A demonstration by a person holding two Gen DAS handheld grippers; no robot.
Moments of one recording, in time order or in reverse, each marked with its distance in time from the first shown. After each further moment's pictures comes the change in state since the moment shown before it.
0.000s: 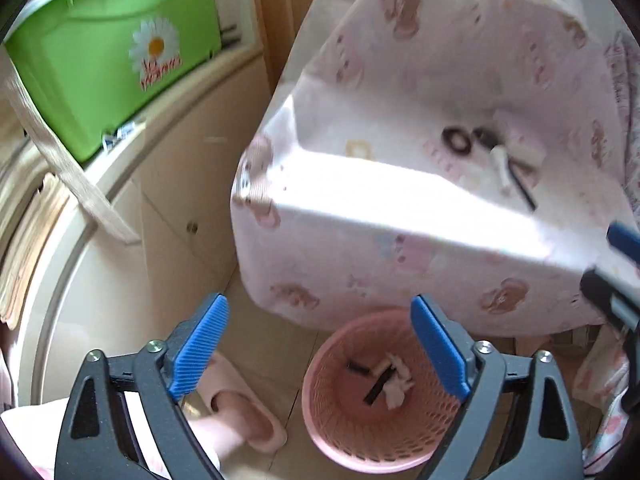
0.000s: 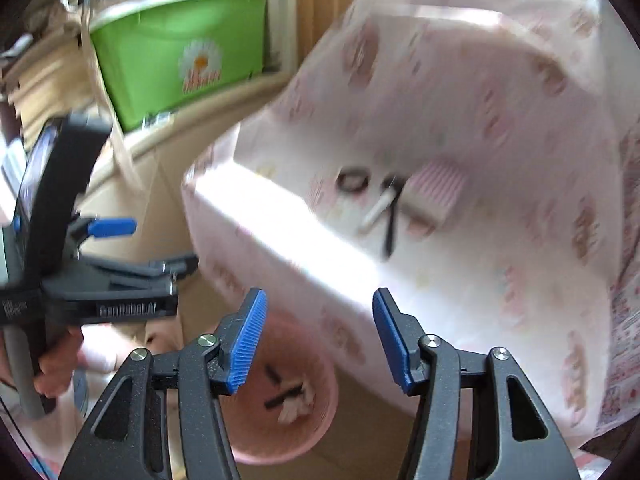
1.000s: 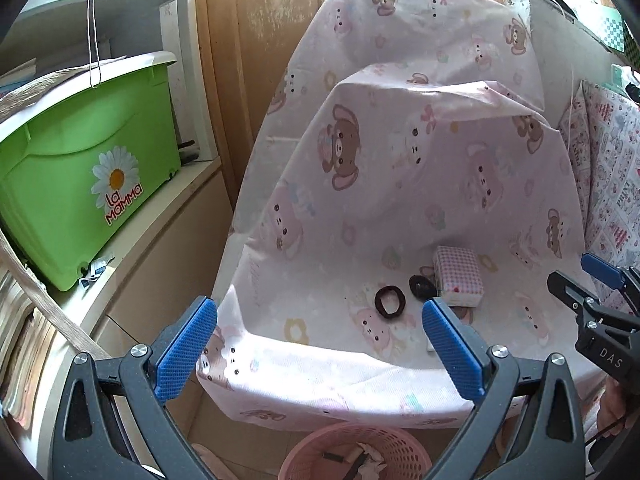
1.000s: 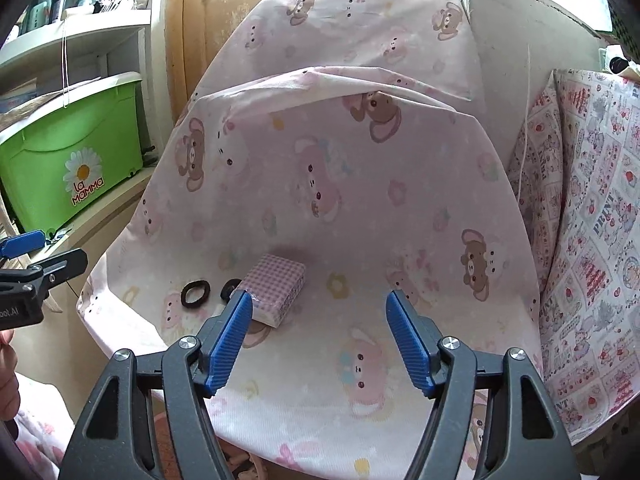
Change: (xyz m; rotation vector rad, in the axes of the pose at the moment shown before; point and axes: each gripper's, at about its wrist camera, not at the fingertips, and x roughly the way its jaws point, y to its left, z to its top) left arm -0.041 -0.036 0.100 0.066 -0.264 -0.088; right arm 0.010 -0.107 0.040 0.226 -0.090 -0.237
